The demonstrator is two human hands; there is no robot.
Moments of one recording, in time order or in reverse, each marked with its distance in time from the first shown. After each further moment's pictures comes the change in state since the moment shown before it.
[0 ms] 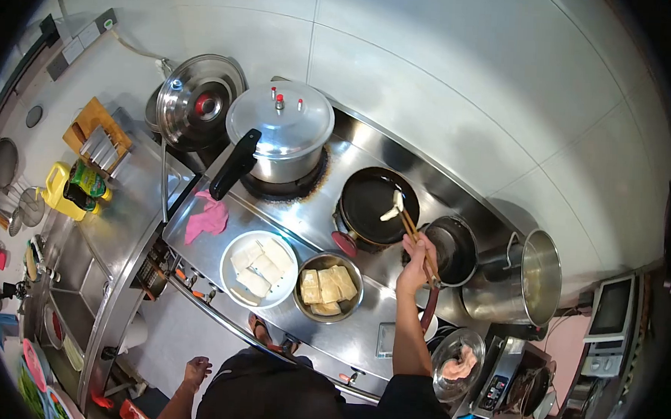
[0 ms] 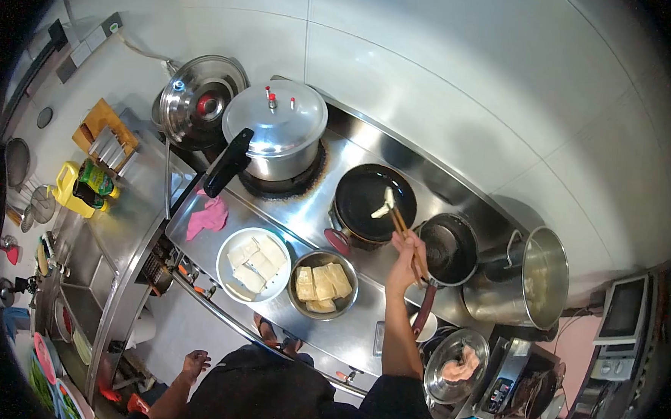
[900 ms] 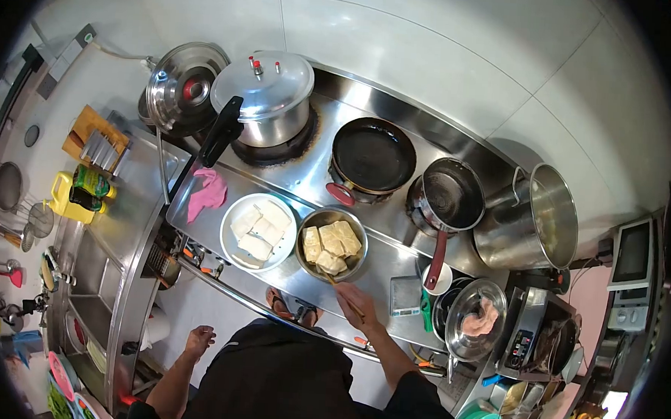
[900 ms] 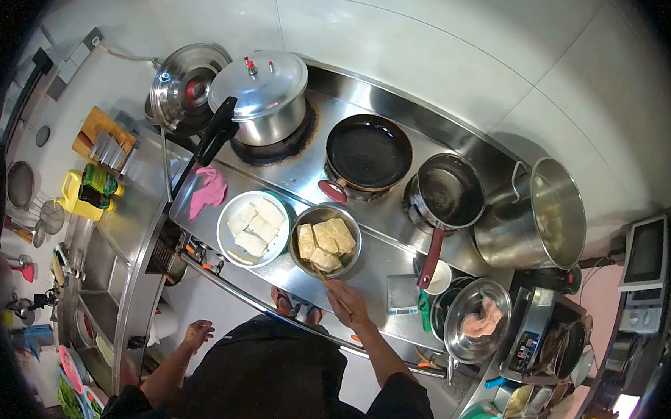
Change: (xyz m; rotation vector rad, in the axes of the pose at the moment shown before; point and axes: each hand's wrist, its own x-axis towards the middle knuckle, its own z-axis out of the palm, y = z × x) left_hand -0.010 0.044 -0.023 0.218 -0.074 0.108; right_hand -0.222 0.024 -0.103 -0.442 -0.802 -0.113
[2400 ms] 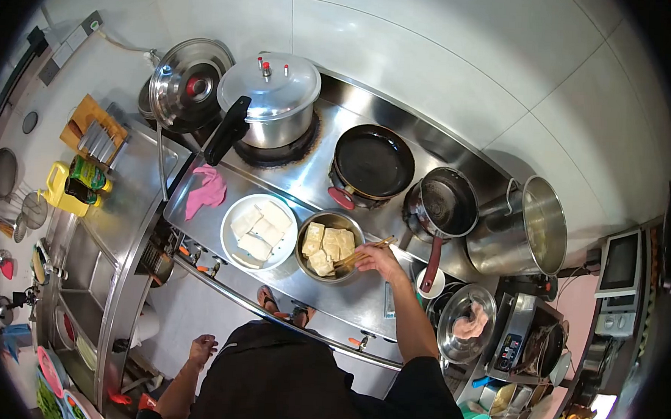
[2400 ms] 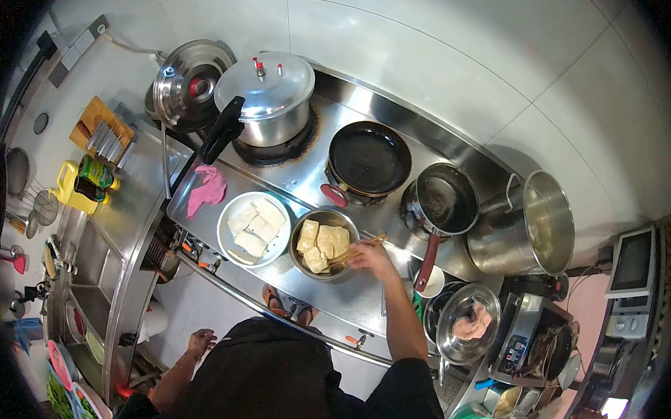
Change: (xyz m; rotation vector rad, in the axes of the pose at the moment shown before) left_hand 0.003 -0.053 0.017 -0.127 0.003 -0.074; right_hand 0.108 0.072 -0.059 0.696 -0.168 0.909
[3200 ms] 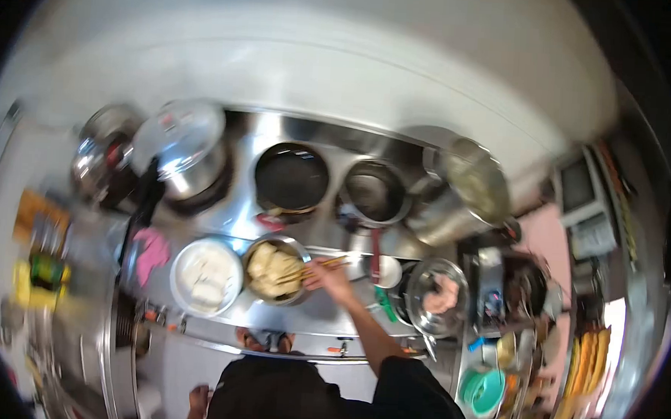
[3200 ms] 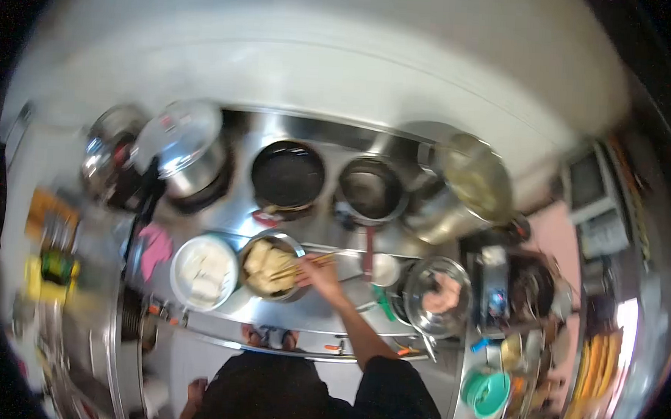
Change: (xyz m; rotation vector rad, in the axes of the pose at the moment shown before) left_hand 0.021 -0.007 0.001 0.191 -0.031 0.134; right_hand -0.060 -0.002 0.030 0.160 0.193 -0.270
